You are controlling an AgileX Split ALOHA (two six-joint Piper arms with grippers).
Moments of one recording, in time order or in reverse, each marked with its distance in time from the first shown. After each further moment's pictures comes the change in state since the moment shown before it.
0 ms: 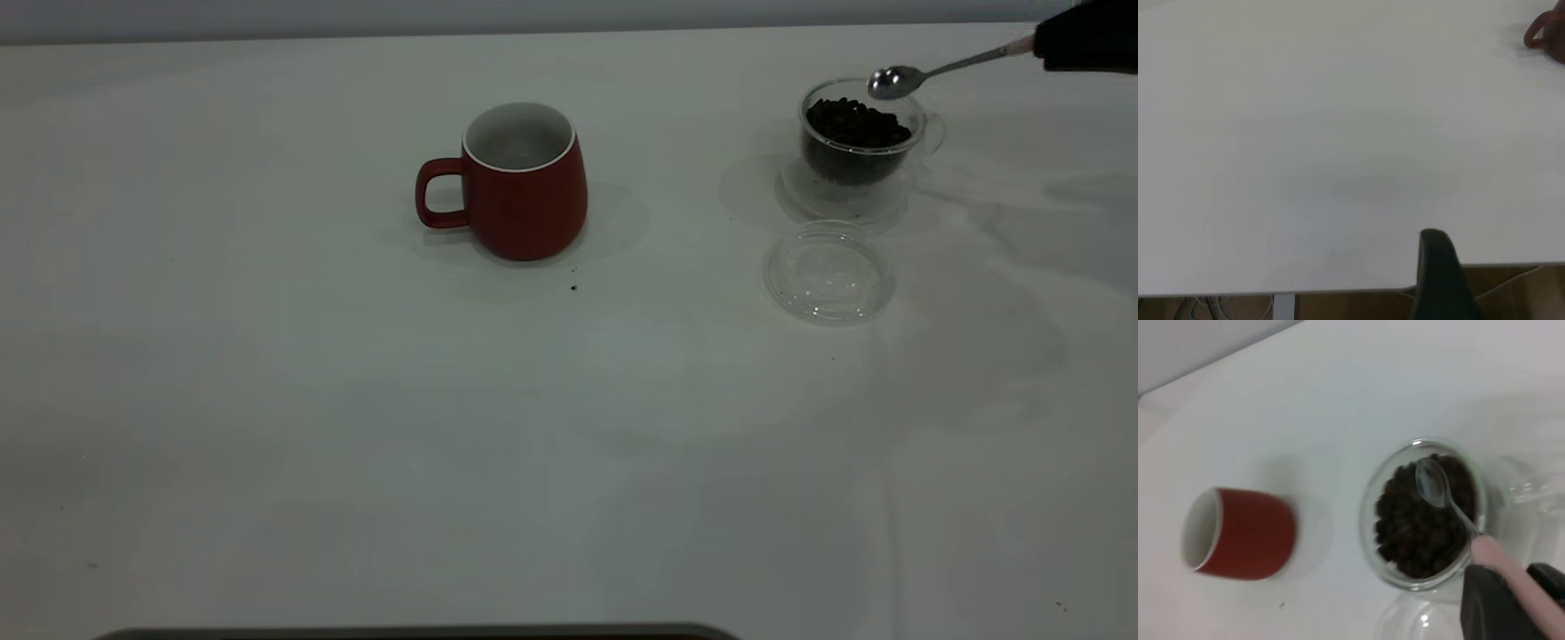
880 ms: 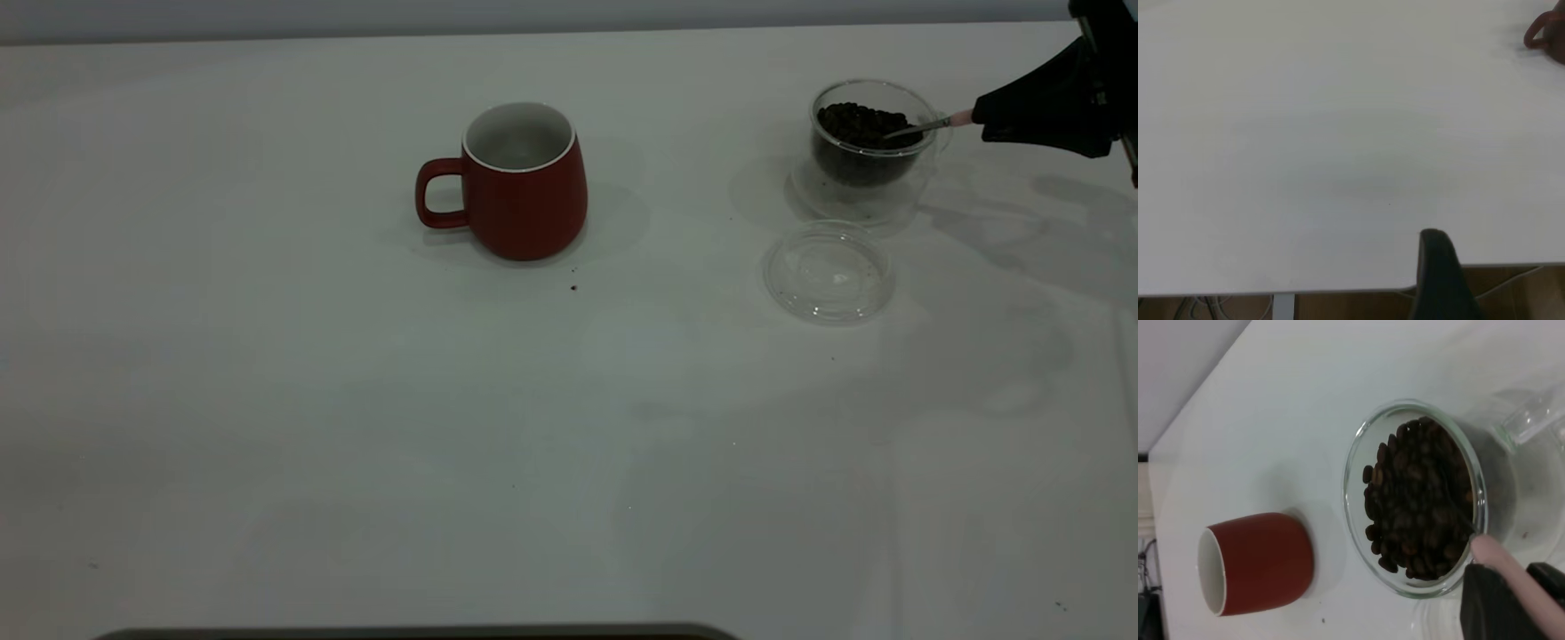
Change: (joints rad) left arm 0.000 0.000 0.000 0.000 0.000 -0.002; right arm 0.044 0.118 0.001 0.078 -0.012 0.234
